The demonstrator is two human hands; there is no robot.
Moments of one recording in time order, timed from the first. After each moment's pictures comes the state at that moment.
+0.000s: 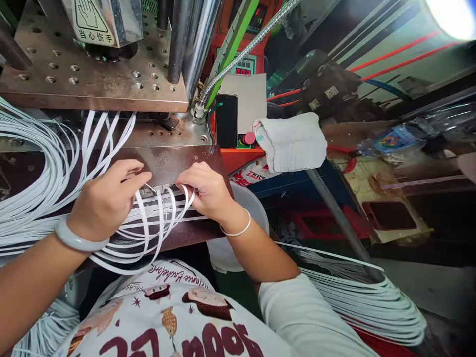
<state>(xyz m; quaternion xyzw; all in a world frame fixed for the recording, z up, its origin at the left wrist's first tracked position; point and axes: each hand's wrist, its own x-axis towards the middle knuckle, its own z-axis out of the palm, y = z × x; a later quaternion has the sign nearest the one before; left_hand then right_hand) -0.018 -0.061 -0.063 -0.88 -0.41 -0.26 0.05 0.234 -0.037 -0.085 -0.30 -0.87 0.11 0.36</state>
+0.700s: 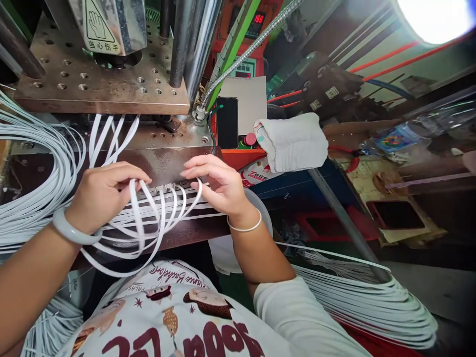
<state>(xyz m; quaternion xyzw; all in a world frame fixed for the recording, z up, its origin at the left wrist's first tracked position) -0.022 -0.052 -0.049 -0.81 -0.43 -0.35 -0.17 0.246 -0.038 -0.069 -0.31 -0.80 0.27 0.44</state>
